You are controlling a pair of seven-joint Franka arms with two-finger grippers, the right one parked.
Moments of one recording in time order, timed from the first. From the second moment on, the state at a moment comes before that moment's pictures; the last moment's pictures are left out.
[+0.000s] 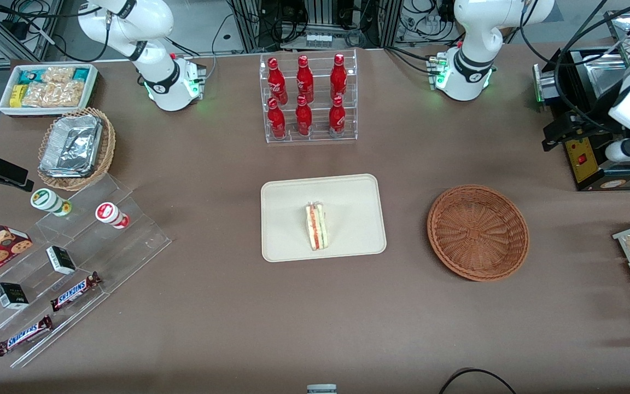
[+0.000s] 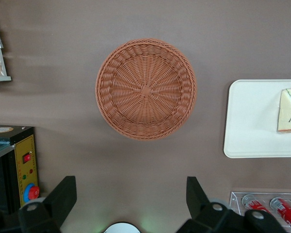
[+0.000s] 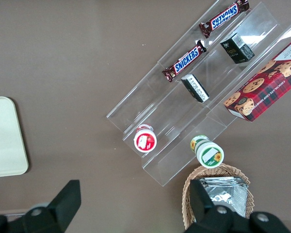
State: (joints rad) arm -0.05 -0.03 -0.01 -1.57 -0.03 1.48 -0.13
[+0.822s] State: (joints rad) arm -0.04 -0.05 -0.01 -1.57 0.01 1.51 -0.08
